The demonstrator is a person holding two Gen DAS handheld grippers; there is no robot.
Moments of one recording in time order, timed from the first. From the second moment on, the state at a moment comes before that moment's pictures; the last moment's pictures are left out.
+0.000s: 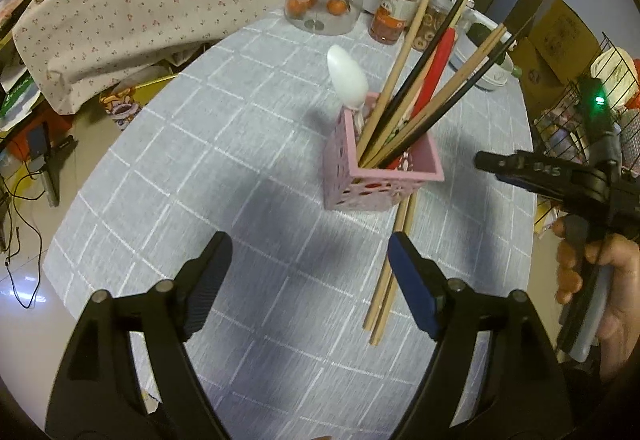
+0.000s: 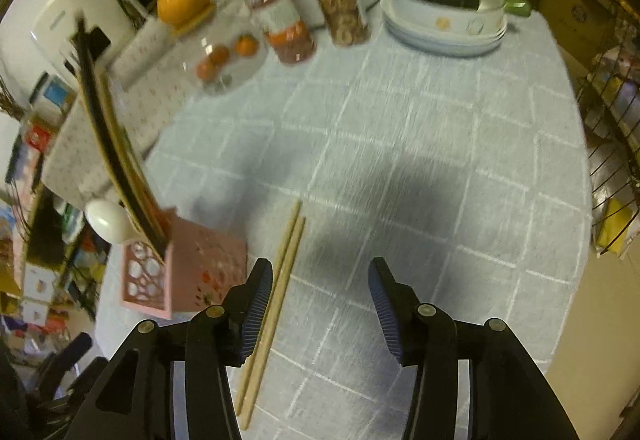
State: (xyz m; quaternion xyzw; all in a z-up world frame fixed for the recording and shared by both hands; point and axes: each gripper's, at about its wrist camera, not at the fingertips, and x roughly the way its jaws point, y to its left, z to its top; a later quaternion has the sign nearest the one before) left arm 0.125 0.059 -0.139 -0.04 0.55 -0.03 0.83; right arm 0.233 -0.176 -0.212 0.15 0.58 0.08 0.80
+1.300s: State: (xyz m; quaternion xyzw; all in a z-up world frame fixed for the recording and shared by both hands) left arm 0.121 0.067 -0.147 -0.03 0.56 -0.04 0.82; right arm 0.245 -0.135 -0.278 0.02 0.58 0.05 0.82
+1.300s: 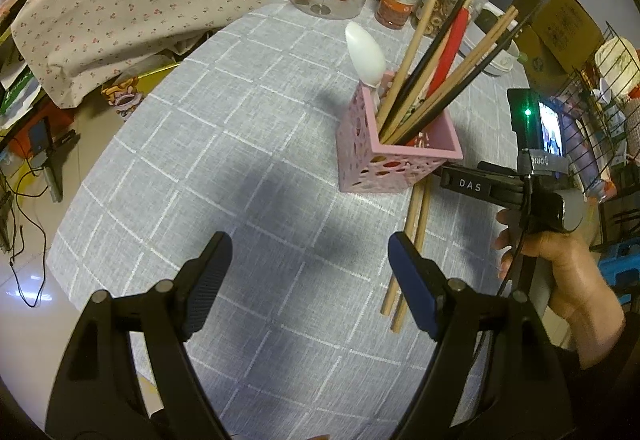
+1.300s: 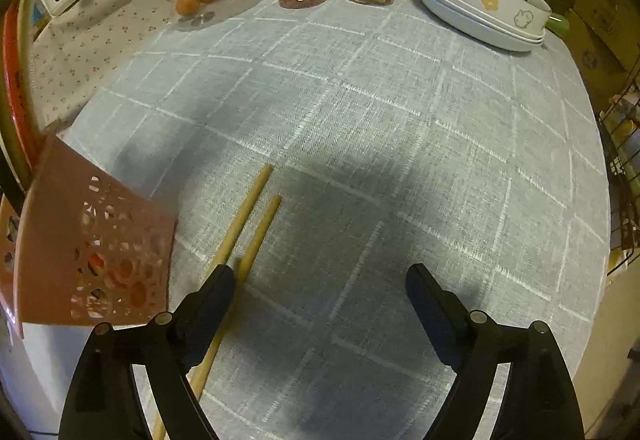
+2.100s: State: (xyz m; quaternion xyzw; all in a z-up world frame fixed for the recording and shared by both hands) left arm 0.112 0.058 -0.142 -0.02 0.56 -0.05 0.83; right arm 0.240 -0.134 -0.278 0.01 0.60 0.07 0.80
